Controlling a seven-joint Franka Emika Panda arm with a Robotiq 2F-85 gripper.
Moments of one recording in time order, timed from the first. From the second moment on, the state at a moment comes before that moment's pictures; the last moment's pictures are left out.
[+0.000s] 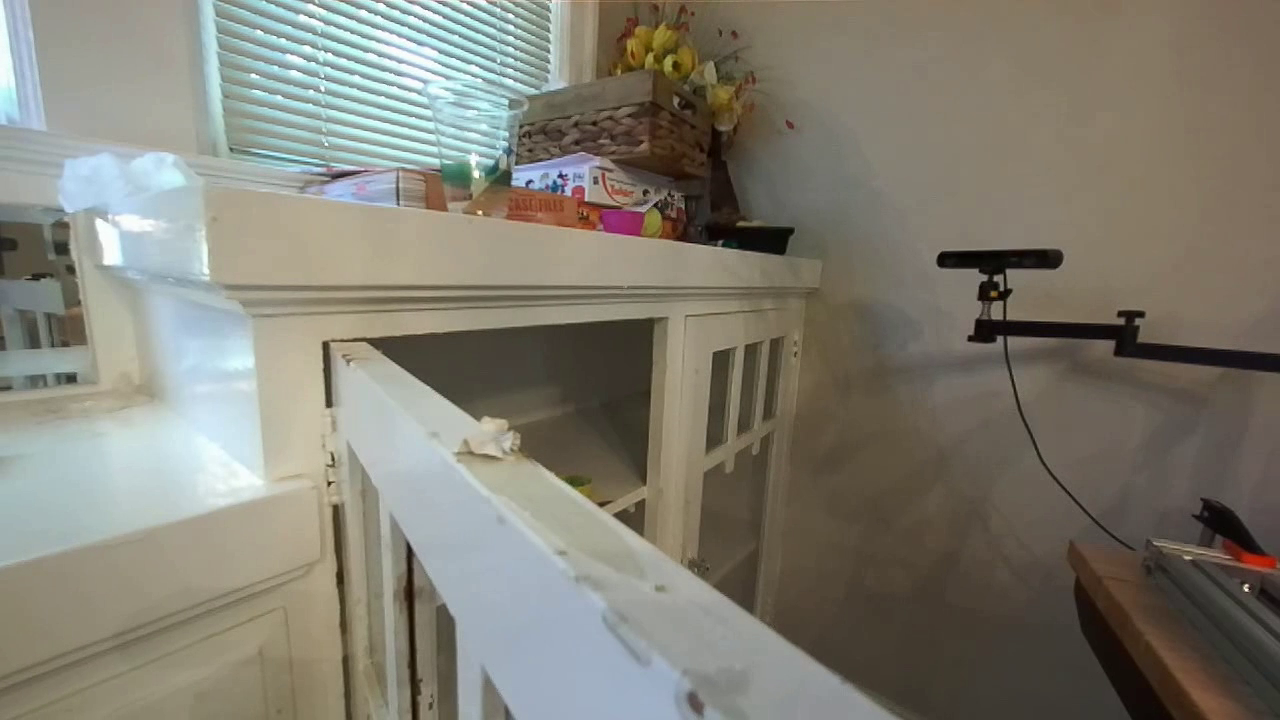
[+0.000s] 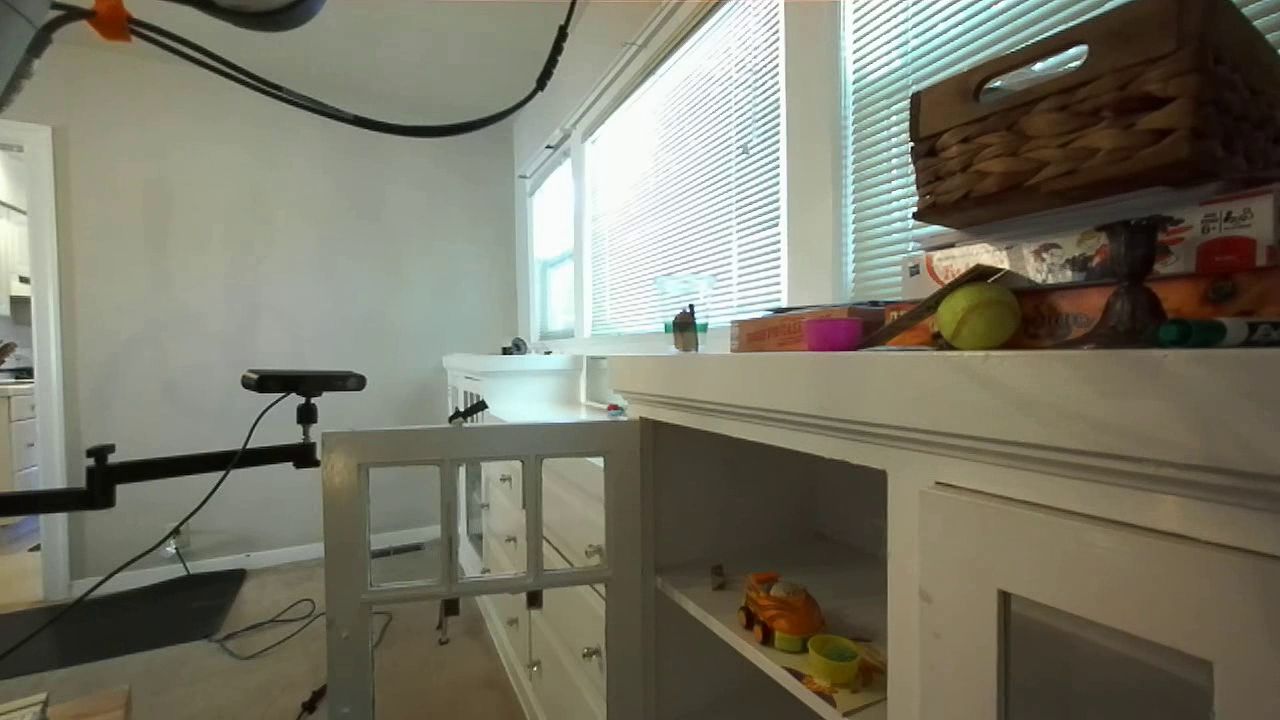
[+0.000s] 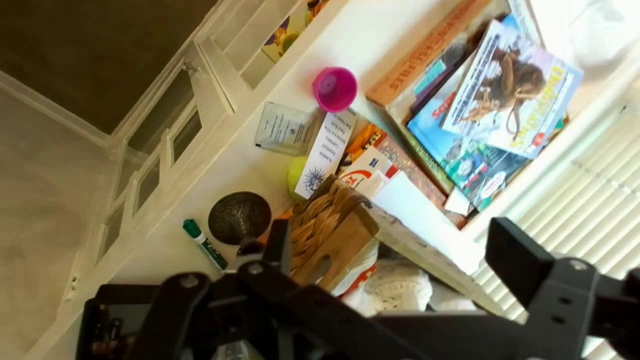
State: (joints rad) arm -0.40 0.42 -0.03 -0.45 0.19 1.25 0.72
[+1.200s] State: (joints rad) arm -0.25 0.55 -0.02 -0.46 0.12 0.96 0.01
